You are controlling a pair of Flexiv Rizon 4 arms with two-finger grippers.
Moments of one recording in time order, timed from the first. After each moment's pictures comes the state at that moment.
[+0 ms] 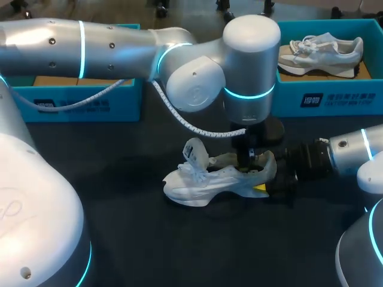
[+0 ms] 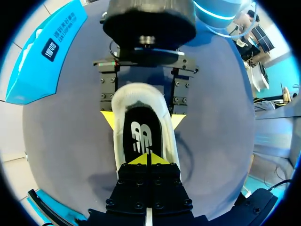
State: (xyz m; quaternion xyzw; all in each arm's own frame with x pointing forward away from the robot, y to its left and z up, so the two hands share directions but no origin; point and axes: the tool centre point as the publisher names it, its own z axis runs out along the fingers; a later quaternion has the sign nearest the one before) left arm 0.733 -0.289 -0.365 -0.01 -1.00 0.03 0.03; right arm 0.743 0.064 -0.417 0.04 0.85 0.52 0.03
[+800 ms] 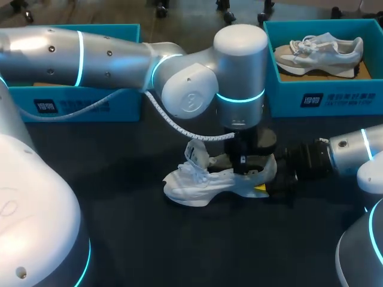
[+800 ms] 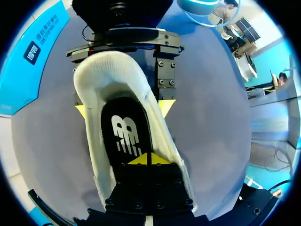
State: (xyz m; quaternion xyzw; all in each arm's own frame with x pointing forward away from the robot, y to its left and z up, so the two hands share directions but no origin) left arm 0.720 -0.277 -0.389 -0.07 -0.99 0.04 0.08; right arm 0.743 0.064 -0.417 0.04 0.85 0.52 0.03
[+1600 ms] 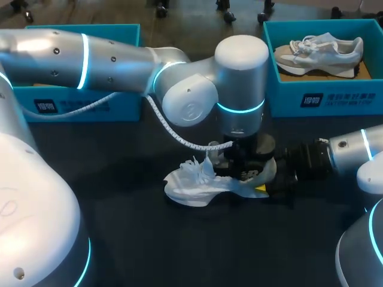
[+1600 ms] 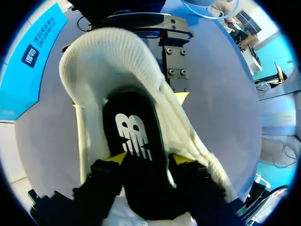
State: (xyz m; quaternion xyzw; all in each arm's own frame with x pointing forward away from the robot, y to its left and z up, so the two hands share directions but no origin) left arm 0.732 -0.277 -0.408 -0.09 -0.99 0.03 0.04; right arm 0.743 0.064 -0.418 0.04 0.85 0.52 0.03
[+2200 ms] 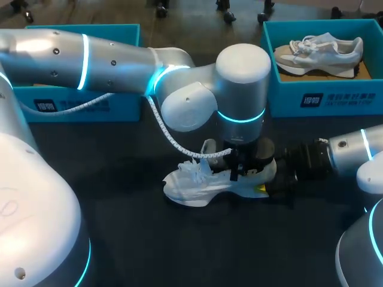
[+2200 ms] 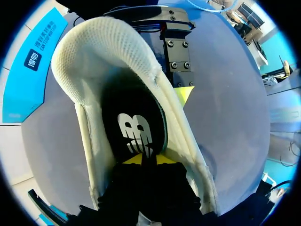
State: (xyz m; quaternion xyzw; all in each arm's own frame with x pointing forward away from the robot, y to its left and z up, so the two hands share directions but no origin) left arm 0.737 -0.274 -0.411 -0.10 -1.00 0.02 0.00; right arm 0.744 0.064 -0.418 0.04 0.85 0.52 0.03
